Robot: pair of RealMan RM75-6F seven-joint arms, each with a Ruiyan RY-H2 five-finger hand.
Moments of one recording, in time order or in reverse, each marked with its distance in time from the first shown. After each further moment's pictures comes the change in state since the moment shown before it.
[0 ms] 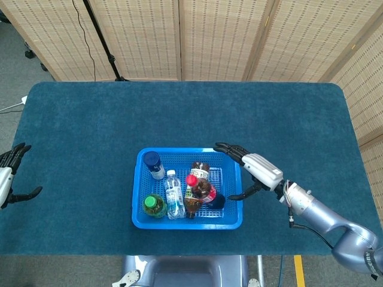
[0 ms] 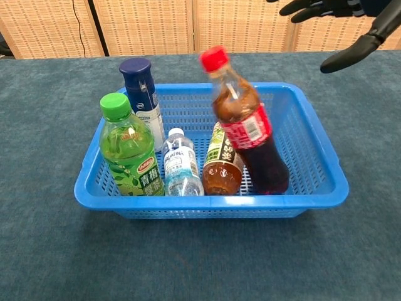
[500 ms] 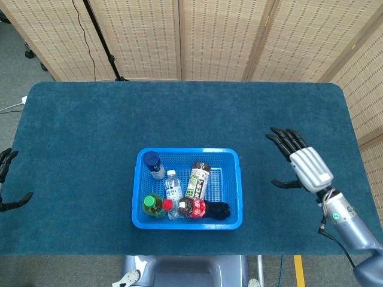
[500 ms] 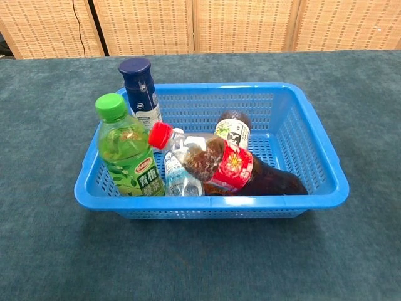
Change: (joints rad) left arm 0.083 -0.027 0.028 0.002 0.021 0.136 0.046; right arm -0.255 -0.014 -0.034 0.082 0.095 0.333 -0.574
